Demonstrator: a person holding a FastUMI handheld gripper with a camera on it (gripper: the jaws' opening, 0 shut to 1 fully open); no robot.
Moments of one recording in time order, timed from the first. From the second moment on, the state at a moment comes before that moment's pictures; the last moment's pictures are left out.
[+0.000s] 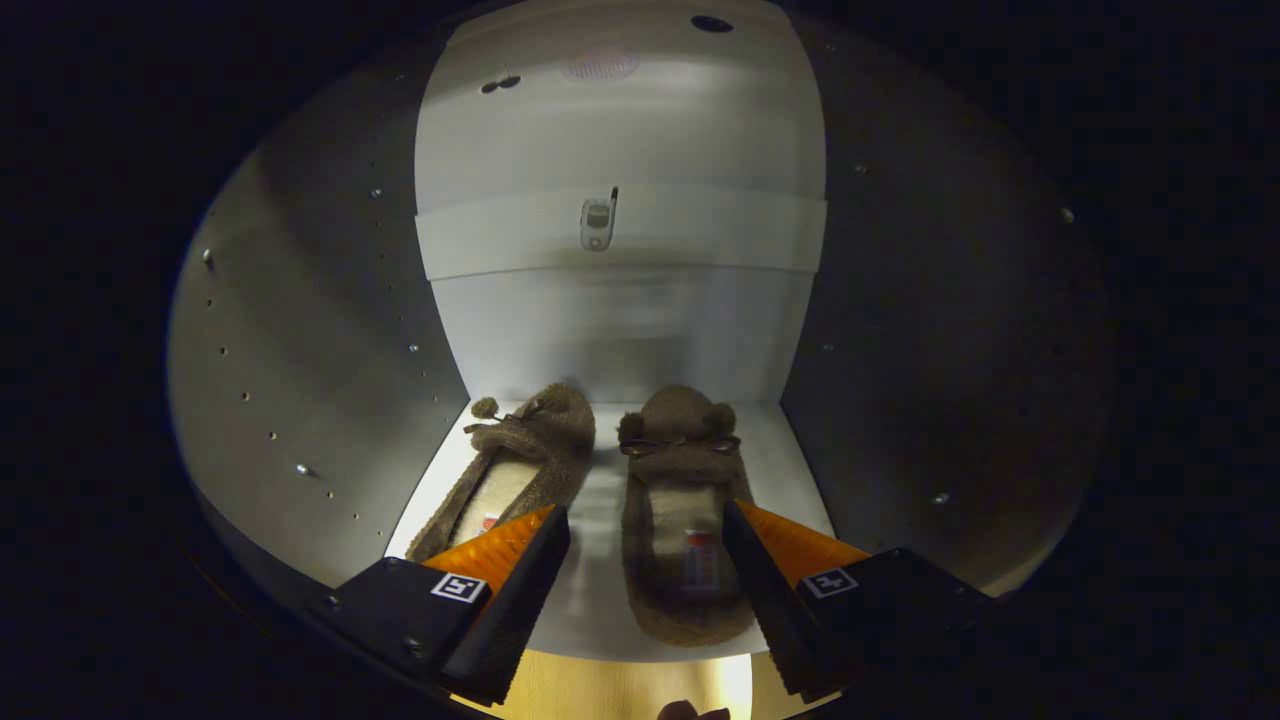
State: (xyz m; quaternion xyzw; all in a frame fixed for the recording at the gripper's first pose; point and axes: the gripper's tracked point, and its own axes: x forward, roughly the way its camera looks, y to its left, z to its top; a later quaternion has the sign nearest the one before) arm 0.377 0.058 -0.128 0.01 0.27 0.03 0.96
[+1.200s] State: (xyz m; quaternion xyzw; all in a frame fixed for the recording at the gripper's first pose) arm 0.004 0.030 -0.006 0.02 0.00 0.03 1.00
